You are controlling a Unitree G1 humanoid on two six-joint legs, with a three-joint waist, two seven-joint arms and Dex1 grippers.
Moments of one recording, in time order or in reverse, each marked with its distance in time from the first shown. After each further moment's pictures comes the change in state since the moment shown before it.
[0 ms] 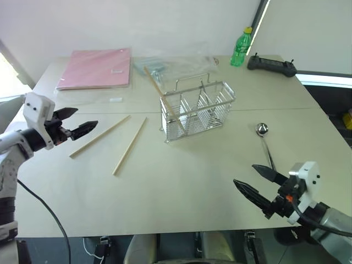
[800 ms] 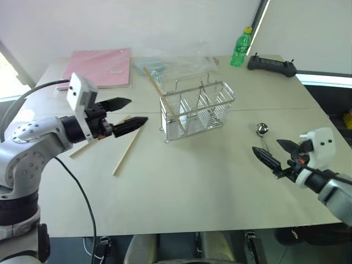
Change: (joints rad) left arm -0.169 -0.114 -0.092 -0.478 -0.380 0.418 0.162; right arm -0.371 -0.128 -0.068 0.201 0.092 0.280 -0.346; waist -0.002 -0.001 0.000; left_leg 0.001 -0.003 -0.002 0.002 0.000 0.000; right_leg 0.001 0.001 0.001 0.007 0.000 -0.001
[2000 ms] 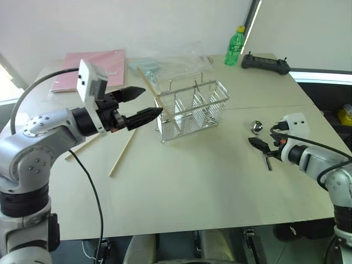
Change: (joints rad) left arm -0.091 -0.055 -0.040 0.006 -0.058 -0.022 0.092; right arm -0.384 0.012 0.258 0.397 -0.318 0.102 0.094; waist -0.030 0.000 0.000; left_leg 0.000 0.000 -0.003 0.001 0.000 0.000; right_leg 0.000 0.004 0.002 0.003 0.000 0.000
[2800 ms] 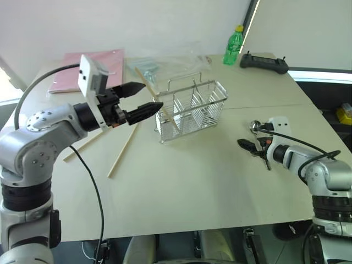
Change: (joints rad) left arm -0.026 0.003 -0.025 0.037 0.018 -0.031 0.002; right arm -0.129 0.130 0.049 0.197 -0.109 0.008 0.049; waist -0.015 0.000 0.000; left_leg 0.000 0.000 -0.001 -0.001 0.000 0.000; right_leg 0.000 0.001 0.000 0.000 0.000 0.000
